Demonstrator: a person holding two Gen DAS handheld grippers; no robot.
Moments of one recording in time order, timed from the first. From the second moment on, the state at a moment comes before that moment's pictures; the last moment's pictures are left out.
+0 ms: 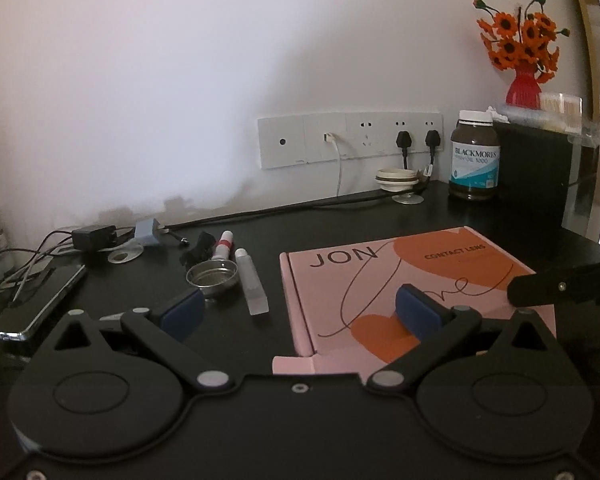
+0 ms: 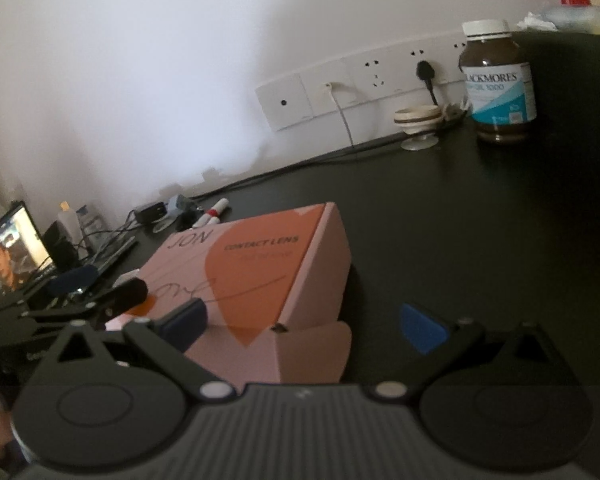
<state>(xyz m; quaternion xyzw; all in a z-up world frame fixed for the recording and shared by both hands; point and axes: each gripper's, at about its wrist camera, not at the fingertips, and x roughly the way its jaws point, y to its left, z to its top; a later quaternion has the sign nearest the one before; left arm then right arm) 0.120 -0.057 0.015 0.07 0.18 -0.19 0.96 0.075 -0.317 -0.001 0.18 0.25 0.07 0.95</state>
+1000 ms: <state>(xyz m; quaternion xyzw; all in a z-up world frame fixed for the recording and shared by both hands) 0.140 -0.063 0.004 0.07 0.23 -0.33 0.91 0.100 -0.287 0.006 0.02 0.29 0.13 0.95</state>
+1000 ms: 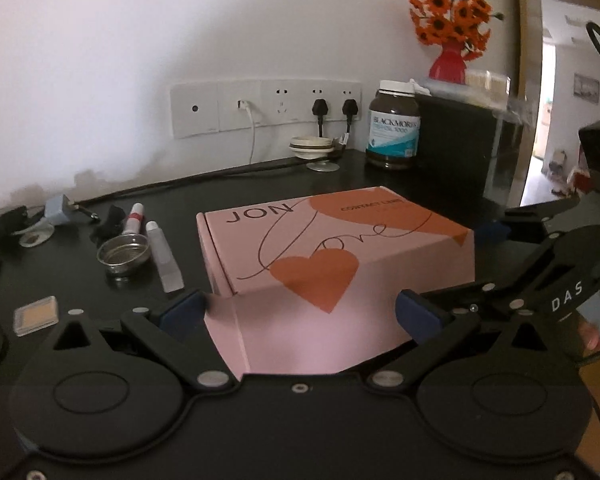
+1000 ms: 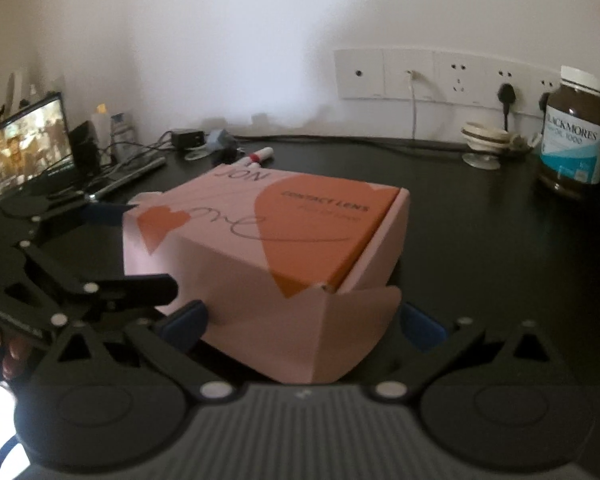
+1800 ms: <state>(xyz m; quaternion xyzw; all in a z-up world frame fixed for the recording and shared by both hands) 0.217 -0.088 0.014 0.13 0.20 -0.18 0.95 0.208 -0.296 0.012 0.02 0.32 0.05 0.95</state>
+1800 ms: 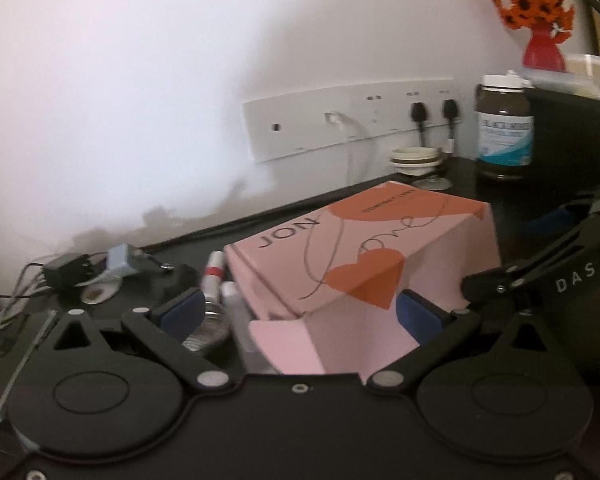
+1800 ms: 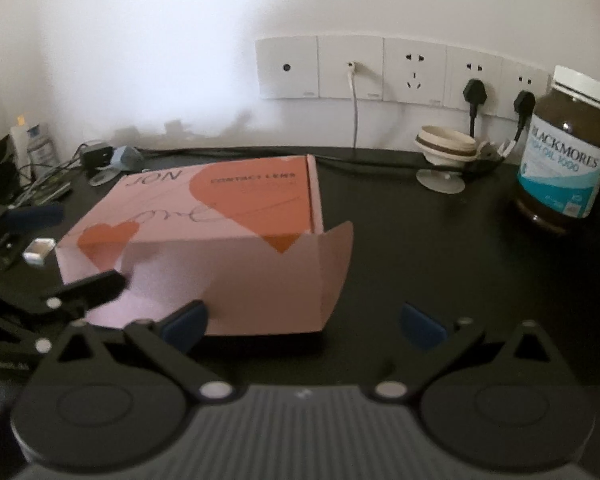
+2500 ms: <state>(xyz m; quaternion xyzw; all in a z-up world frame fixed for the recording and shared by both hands) 0.211 -0.049 0.014 0.06 0.22 -0.14 0.96 0.214 -0.286 0.008 0.06 0.30 0.03 0.95</state>
